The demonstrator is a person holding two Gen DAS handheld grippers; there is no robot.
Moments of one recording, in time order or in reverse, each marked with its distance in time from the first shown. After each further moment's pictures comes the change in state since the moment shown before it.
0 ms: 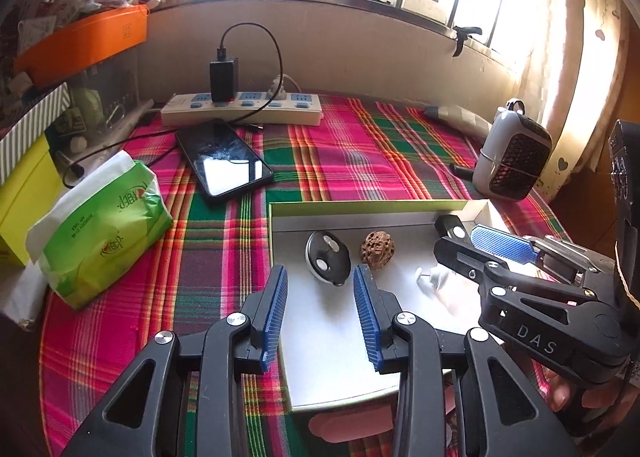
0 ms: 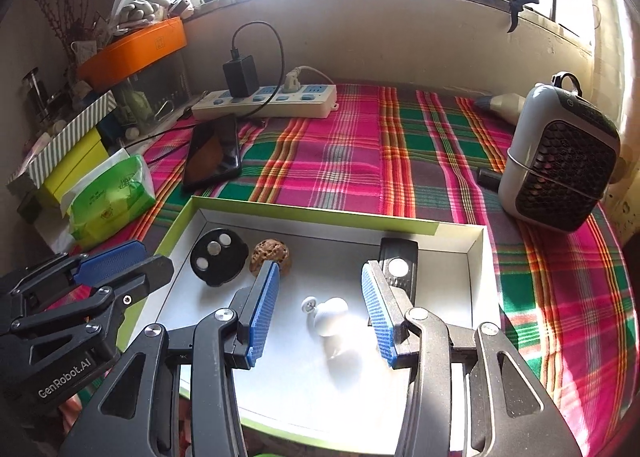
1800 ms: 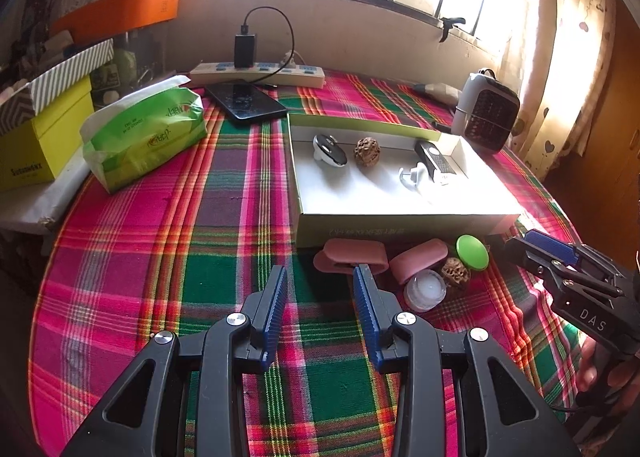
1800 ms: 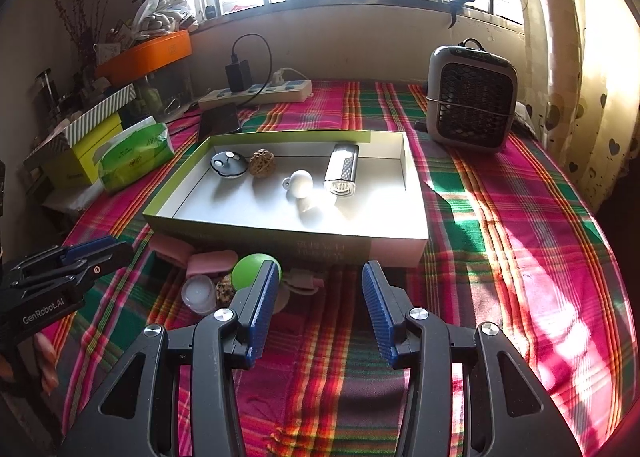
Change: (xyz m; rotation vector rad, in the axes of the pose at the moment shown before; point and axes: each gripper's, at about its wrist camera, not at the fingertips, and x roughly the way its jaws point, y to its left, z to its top) left arm -0.053 0.007 -0.093 -0.021 0.014 -0.009; right arm -0.078 -0.013 -0.101 0.039 -0.062 -0.037
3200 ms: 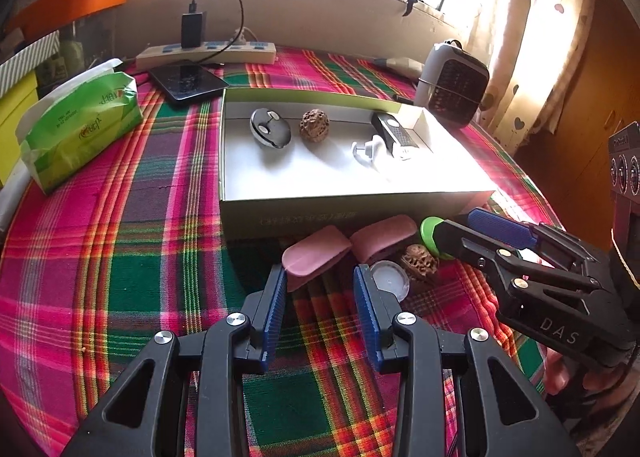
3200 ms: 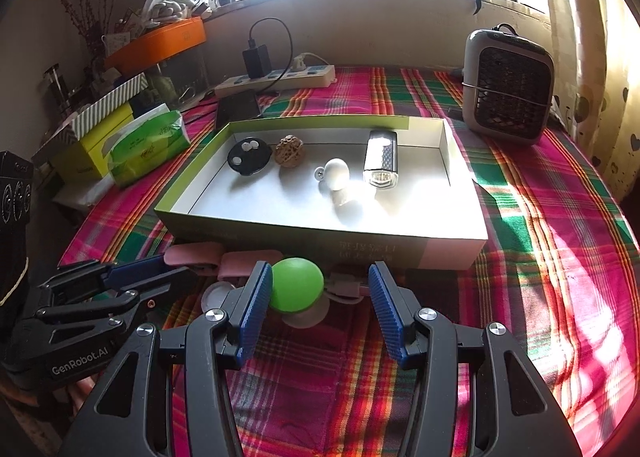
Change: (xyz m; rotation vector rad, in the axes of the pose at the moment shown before) left arm 0.026 -0.024 0.001 0.061 0.070 -0.135; right arm 0.023 0.016 0.005 -0.001 0.032 0.042
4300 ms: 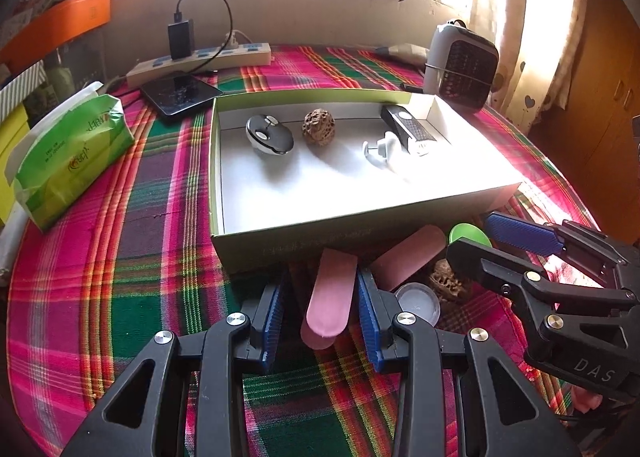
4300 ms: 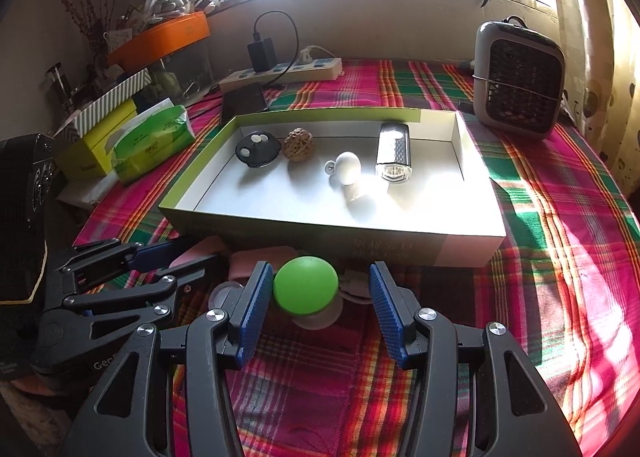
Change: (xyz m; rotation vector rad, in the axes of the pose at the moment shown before) left arm 0.020 -0.003 0.014 0.082 0.016 0.071; right arm 0.008 0.005 0.000 0.007 0.023 0.037
